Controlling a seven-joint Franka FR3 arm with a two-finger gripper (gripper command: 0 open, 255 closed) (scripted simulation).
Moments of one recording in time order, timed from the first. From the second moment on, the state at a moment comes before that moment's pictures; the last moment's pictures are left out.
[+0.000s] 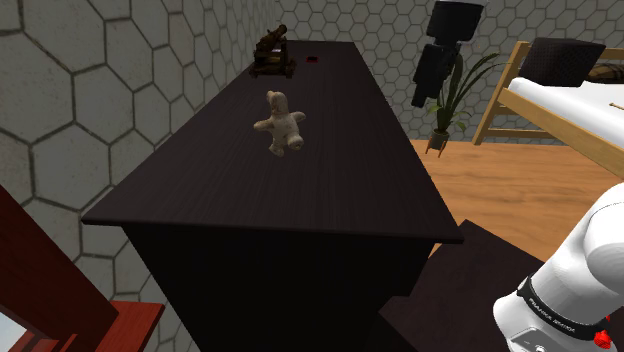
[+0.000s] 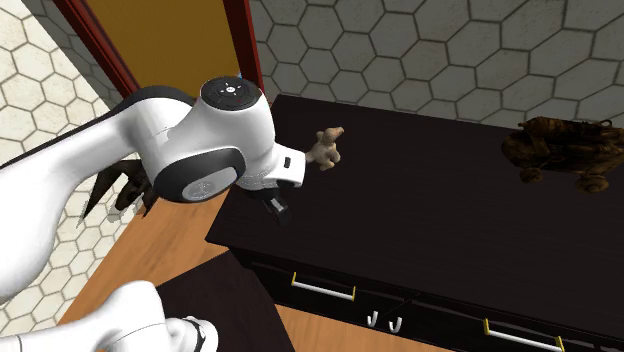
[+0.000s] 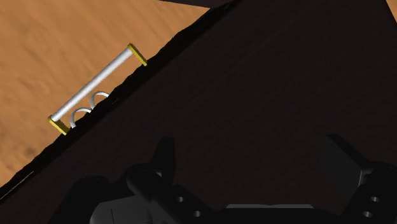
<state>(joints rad) 0.02 -0.60 0.11 -2.17 0.14 1.61 -0.08</state>
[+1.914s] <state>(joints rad) 0.15 0.40 0.30 -1.18 -0.12 1.66 0.21</state>
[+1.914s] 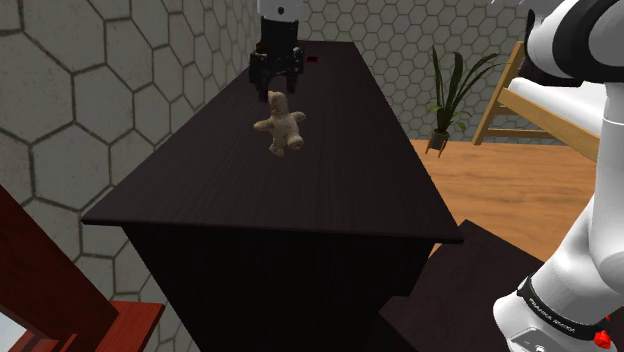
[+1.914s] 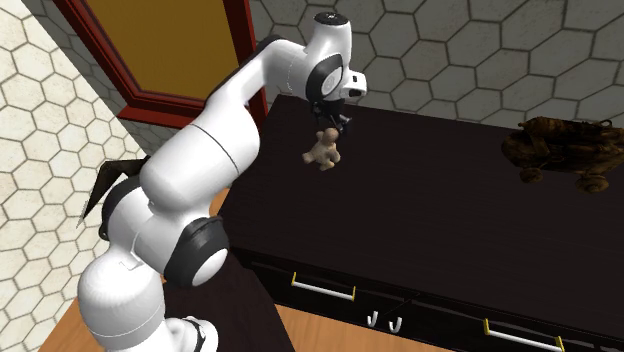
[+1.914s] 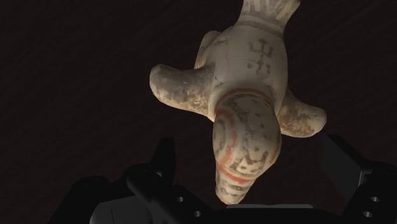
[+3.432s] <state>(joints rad) 0.16 0.43 0.30 -1.06 -0.13 1.58 0.20</state>
